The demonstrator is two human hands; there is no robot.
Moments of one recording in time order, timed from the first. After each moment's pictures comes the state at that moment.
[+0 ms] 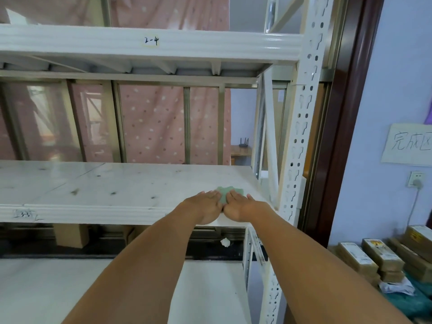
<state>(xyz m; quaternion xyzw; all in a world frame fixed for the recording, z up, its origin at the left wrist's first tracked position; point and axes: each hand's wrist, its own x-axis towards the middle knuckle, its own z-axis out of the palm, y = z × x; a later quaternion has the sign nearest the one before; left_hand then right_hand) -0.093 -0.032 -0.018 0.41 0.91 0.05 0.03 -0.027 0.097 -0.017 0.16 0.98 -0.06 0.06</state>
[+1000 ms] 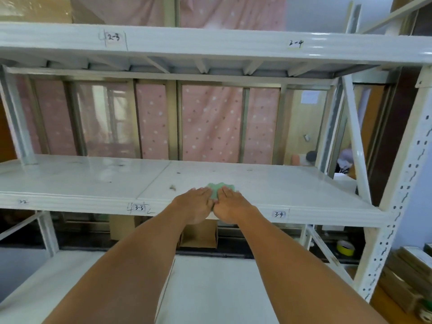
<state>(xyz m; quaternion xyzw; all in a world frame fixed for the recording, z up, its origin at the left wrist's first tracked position) -0.230 -0.320 -0.029 0.39 0.92 0.05 -0.03 -0.176 -0.190 -0.034 0.13 0.99 -0.06 -0.01</state>
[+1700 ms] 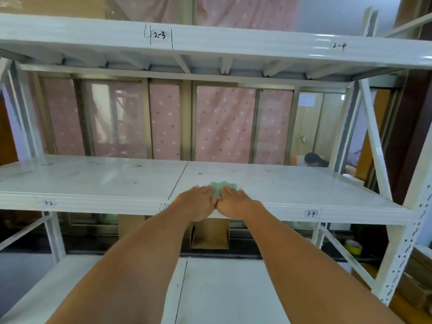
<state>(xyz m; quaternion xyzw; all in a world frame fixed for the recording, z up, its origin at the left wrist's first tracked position) -0.280 -0.395 -0.030 0.42 0.90 0.04 -0.07 -0.219 -0.268 -0.028 0.13 0.99 -0.05 -0.01</state>
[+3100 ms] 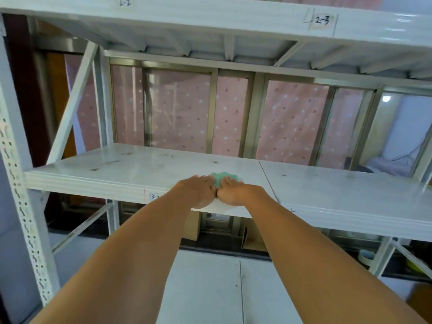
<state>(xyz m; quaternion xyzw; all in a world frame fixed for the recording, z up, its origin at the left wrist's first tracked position) -0.482 -0.635 -0.042 0.37 0.93 -0.05 -0.03 -0.386 -0.525 -0.006 0.12 0.99 -0.06 0.05</state>
